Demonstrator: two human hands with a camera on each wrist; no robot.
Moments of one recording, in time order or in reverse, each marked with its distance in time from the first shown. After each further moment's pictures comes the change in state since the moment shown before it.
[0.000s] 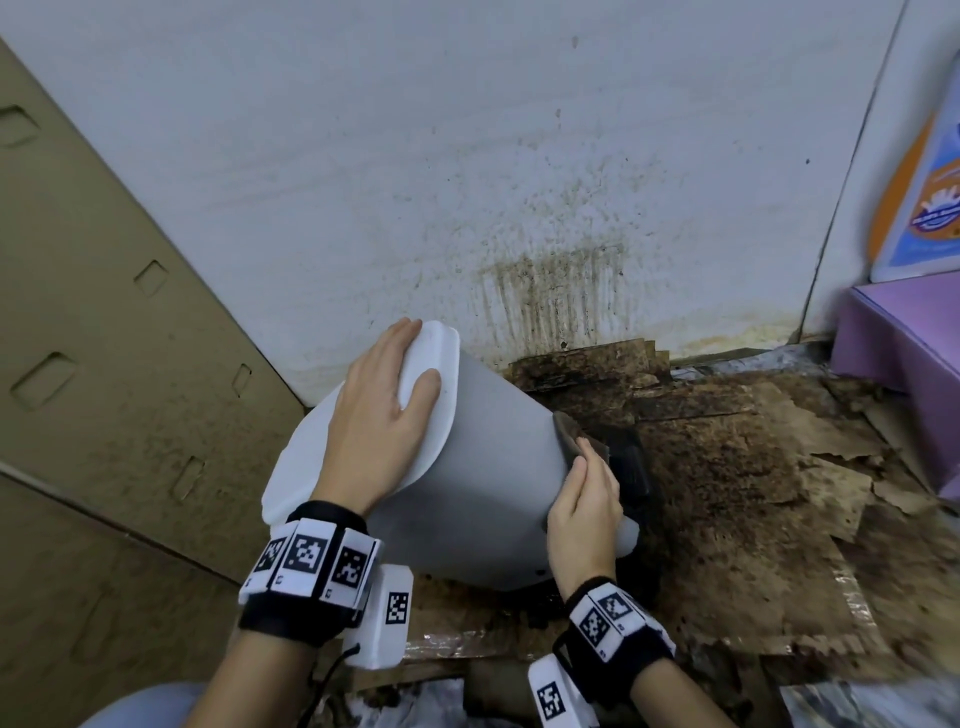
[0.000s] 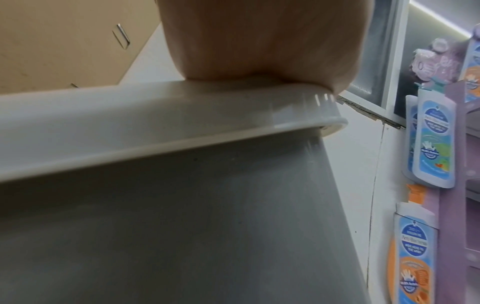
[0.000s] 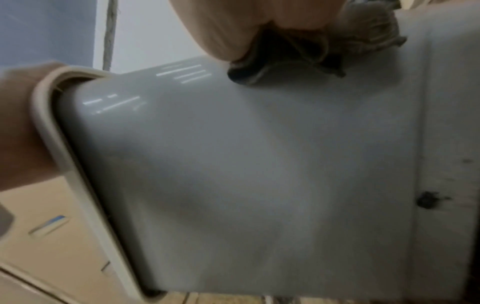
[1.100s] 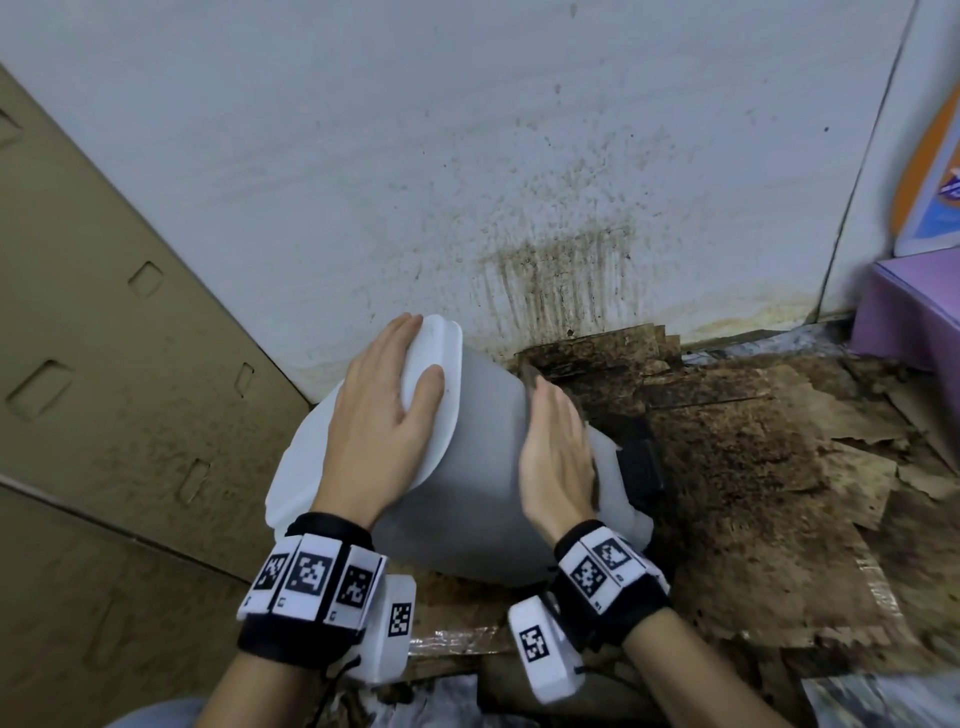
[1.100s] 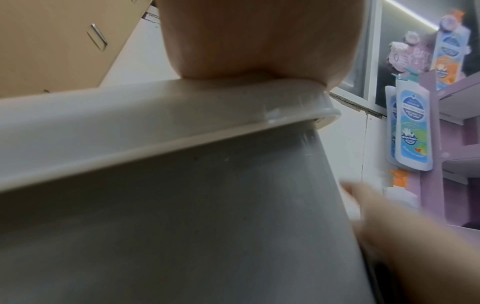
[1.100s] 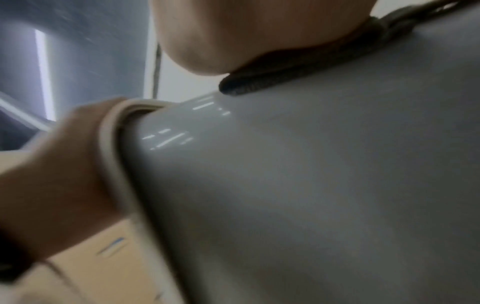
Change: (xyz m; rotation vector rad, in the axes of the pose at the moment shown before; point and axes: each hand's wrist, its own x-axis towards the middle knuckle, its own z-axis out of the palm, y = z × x) left_hand 0.002 -0.001 0.005 0.042 0.036 0.039; right_hand 0.023 -0.071 0.011 -0.123 -0.320 -0.026
